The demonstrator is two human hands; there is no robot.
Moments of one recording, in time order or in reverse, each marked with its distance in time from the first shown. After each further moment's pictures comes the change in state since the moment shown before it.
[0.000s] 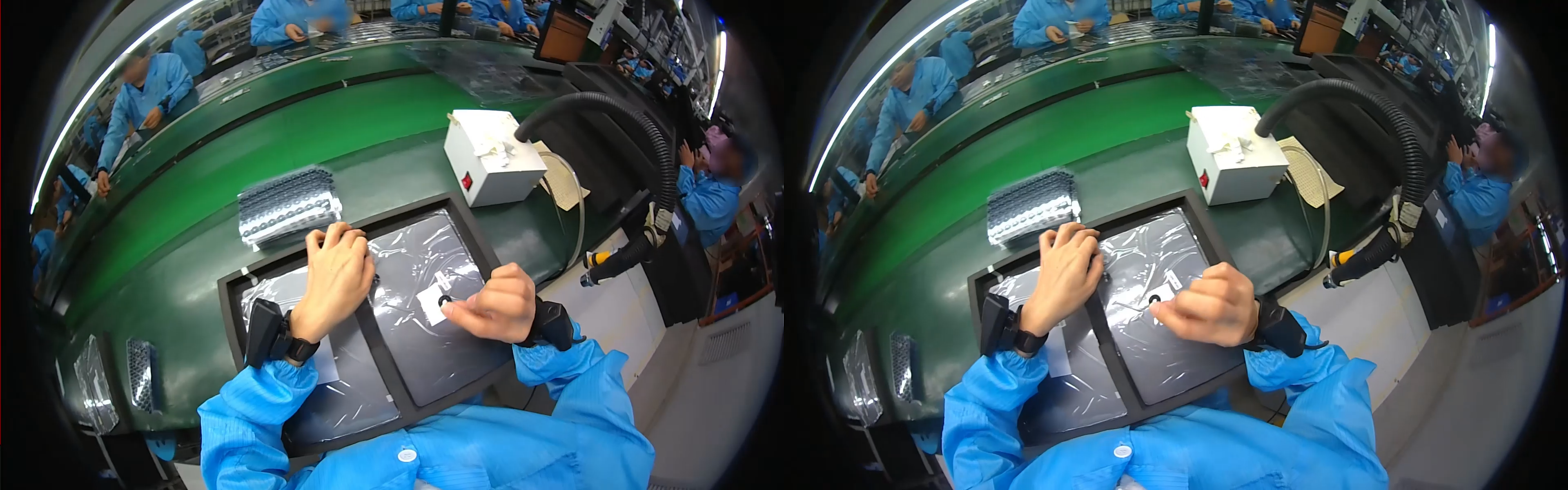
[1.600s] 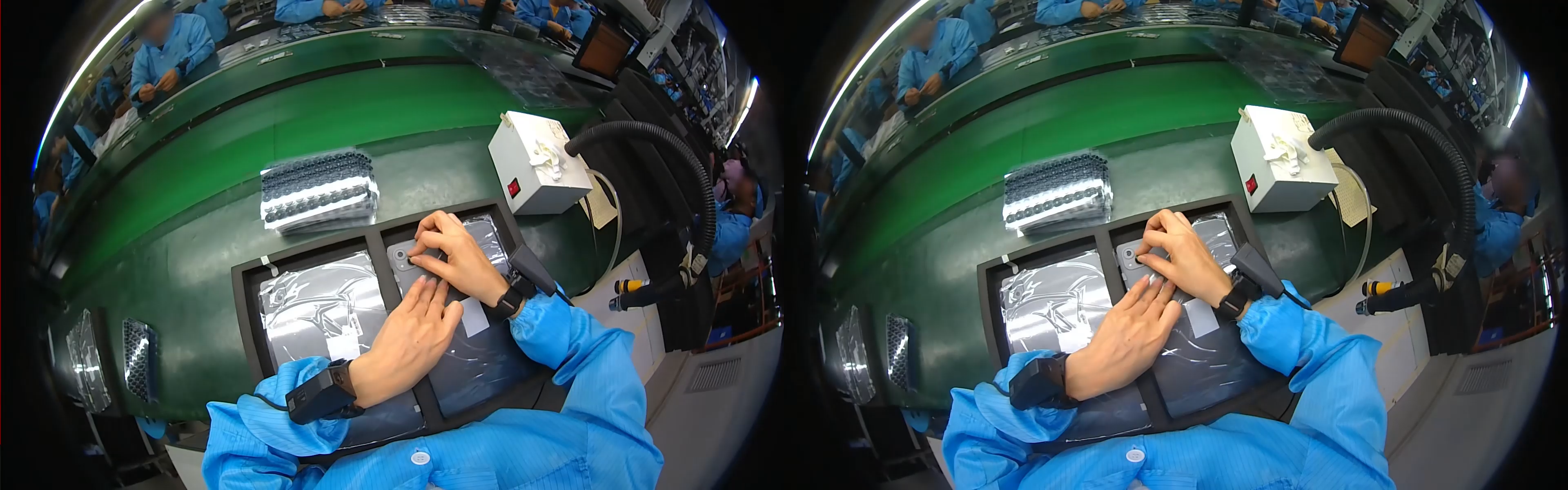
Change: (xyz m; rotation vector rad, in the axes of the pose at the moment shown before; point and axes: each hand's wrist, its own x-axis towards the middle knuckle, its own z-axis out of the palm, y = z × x) left_hand -0.031 0.056 -0.008 -0.017 -0.234 0.224; right_hand 0.006 0.029 0.119 0.598 -0.477 0.818
